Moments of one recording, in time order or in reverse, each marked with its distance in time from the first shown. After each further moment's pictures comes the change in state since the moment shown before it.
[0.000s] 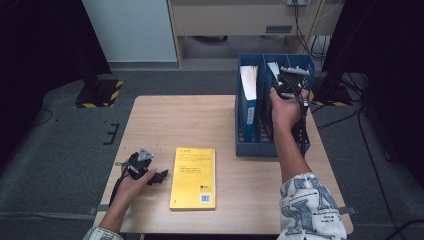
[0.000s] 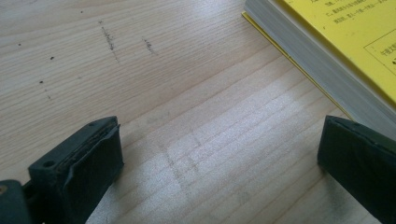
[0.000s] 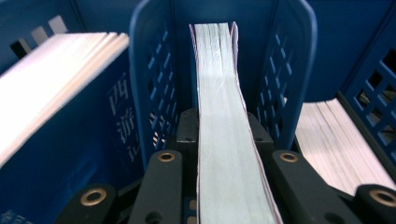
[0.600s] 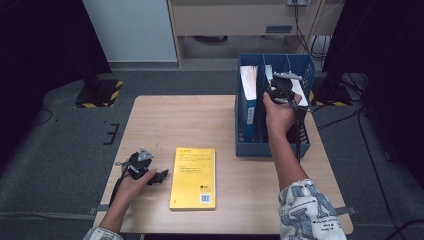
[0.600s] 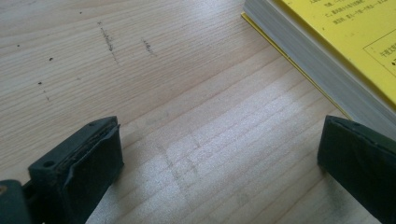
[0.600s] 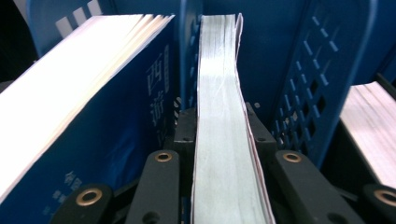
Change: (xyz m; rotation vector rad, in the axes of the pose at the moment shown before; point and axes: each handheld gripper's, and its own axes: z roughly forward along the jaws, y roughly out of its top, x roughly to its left) left arm 0.000 0.000 0.000 -0.001 -0.001 0.001; right arm 0.020 -0.012 -0.005 -0.003 0.037 -0.008
